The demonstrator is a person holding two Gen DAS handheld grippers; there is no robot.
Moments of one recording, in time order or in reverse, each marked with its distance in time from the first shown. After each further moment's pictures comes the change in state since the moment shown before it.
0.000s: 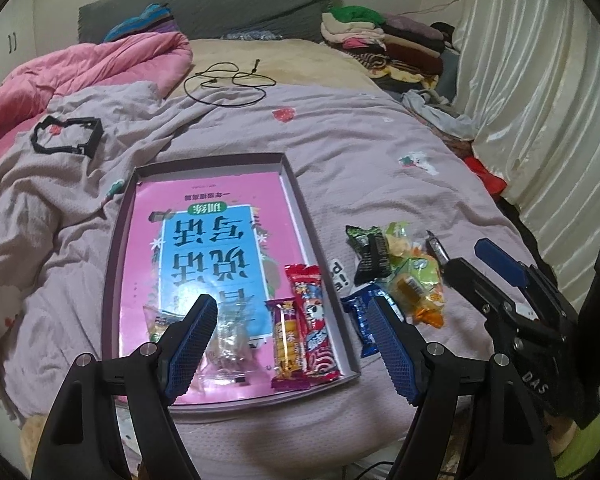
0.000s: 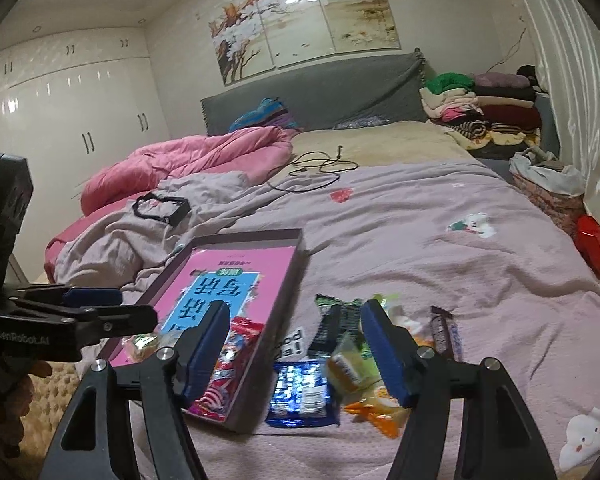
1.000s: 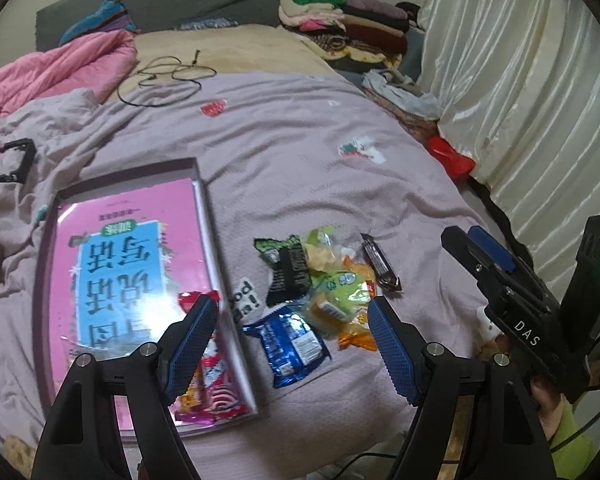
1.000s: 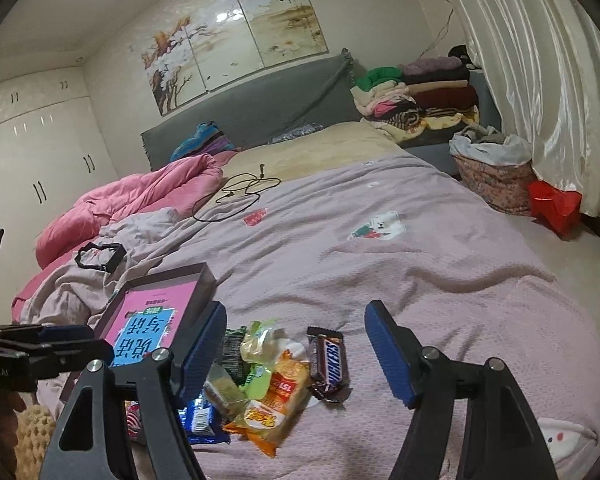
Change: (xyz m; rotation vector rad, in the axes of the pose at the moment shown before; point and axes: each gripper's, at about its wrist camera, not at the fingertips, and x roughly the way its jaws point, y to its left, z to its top) left arm 0.038 -0.077 0.028 0.065 0.074 -0.108; right arm -0.017 -0.105 0.008 0.173 -0.038 -0.132
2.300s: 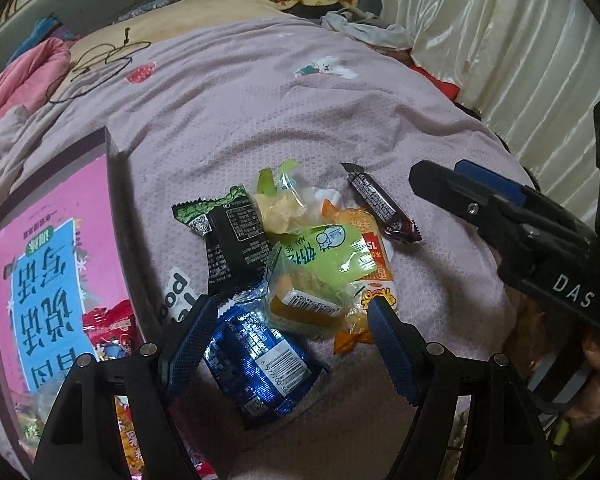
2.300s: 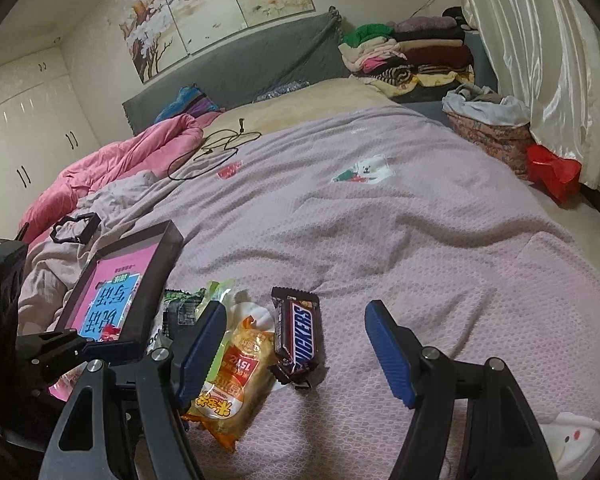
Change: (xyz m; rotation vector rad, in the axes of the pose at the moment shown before) left arm 0.101 -0.032 -0.013 0.204 0.152 -0.011; right arm 0.054 -0.020 -0.021 0.024 0.166 -0.032
